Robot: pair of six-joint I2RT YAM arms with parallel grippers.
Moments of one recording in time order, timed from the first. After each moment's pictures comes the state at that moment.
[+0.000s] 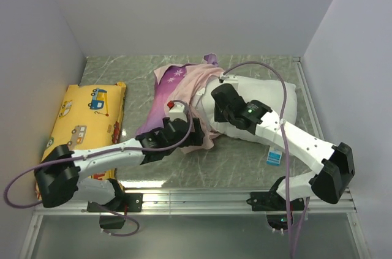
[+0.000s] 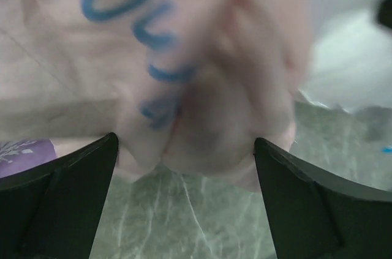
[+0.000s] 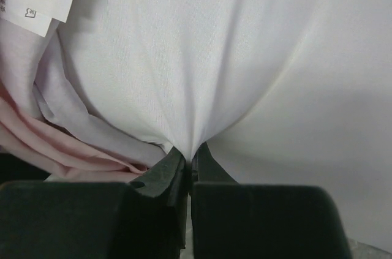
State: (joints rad) left arm -1.00 1.27 0.76 -0.08 -0.42 -0.76; right arm 0.79 1.36 1.19 -0.65 0.40 0.56
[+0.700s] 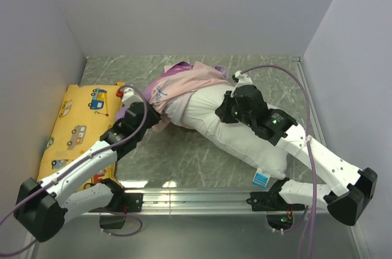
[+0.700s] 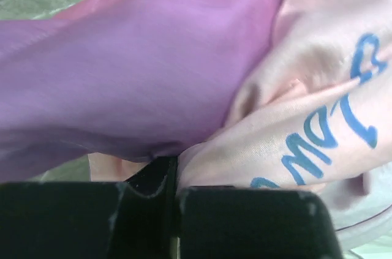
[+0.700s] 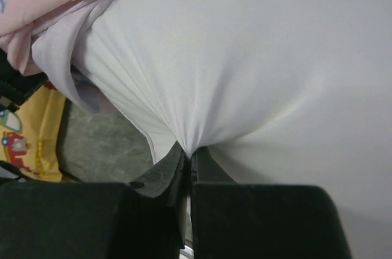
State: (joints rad) left arm -0.62 1.02 0.69 -0.12 -0.47 -0.87; right arm 0.72 1.12 1.11 -0.57 0.17 0.57
